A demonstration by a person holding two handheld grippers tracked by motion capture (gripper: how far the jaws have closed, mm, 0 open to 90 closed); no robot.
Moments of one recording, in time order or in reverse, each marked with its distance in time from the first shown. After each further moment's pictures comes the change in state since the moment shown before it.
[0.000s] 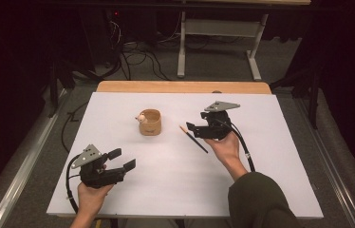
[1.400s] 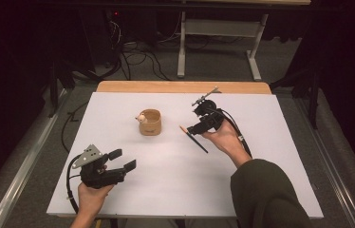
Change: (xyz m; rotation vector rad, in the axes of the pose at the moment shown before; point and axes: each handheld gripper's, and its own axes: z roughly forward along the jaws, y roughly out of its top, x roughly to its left) left arm -0.001 0.000 0.001 0.011 -0.004 0.003; right arm -0.001 0.035 0.021 0.458 0.000 -0.060
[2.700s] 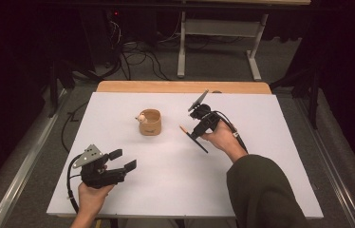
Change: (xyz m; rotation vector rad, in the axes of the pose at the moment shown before) left arm 0.000 0.000 0.000 0.004 -0.001 -0.001; right arm -0.006 0.003 0.034 0.244 0.009 0.028
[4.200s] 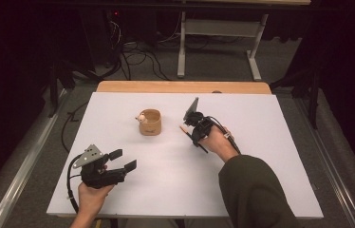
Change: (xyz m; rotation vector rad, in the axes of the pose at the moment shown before) left arm 0.000 0.000 0.000 0.002 -0.002 0.002; right arm 0.003 0.007 0.041 0.198 -0.024 -0.016
